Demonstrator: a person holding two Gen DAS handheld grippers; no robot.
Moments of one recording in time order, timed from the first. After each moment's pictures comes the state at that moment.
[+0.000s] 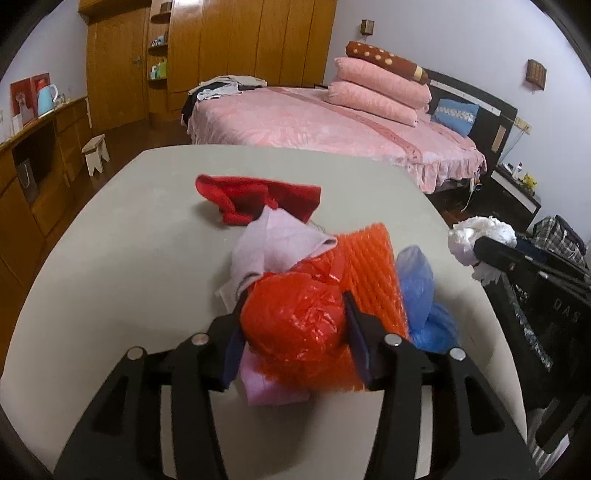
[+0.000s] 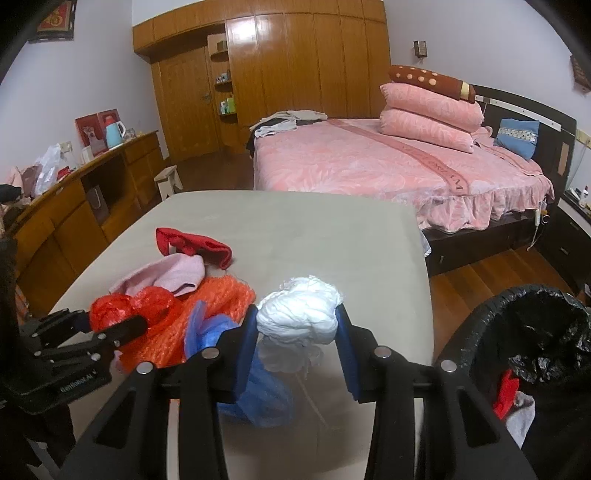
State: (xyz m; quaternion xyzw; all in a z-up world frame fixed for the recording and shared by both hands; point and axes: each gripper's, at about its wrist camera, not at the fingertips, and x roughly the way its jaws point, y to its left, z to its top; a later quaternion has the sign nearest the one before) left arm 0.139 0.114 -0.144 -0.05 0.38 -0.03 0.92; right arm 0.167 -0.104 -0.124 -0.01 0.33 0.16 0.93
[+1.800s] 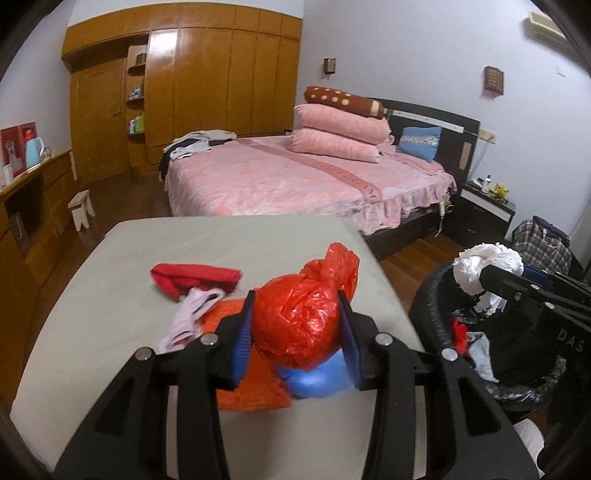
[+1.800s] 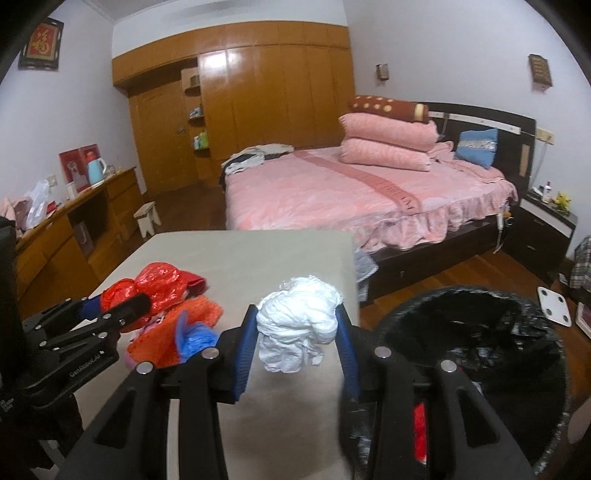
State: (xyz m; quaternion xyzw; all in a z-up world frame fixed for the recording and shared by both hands) left arm 0.111 0.032 -0.071 -0.02 0.28 -0.07 0.96; right arm 0.101 -0.186 -0.066 0.02 0.28 0.10 0.96
